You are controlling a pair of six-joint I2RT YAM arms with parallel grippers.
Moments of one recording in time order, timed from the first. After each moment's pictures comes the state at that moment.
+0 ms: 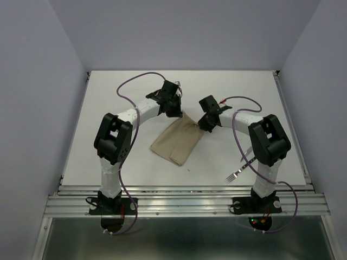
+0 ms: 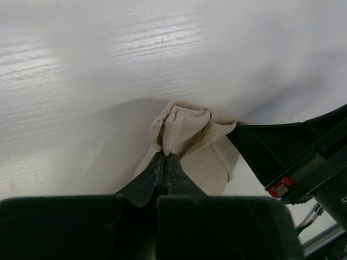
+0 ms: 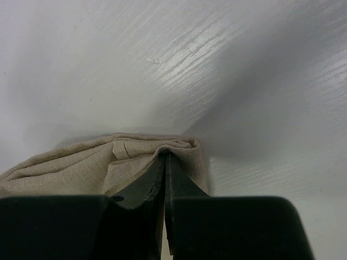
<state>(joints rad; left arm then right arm) -0.56 1.99 1.54 -0.43 0.11 -0.56 0.50 1.90 1.24 -0.41 0.23 1.20</state>
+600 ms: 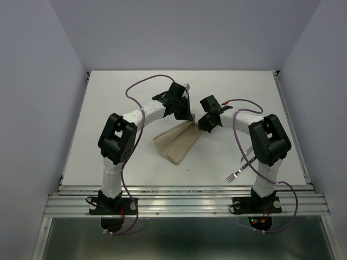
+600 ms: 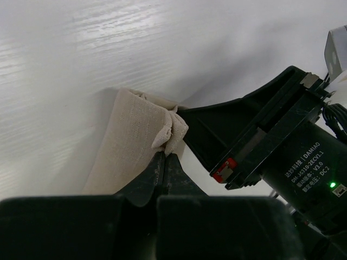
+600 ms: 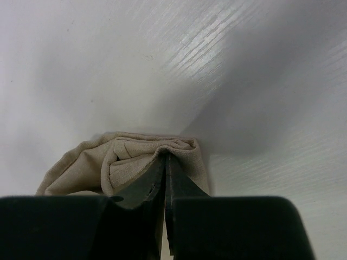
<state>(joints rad) -0.61 2.00 1.55 -0.39 0.24 -0.60 0.49 1.90 1.23 -0.42 0.19 1.31</state>
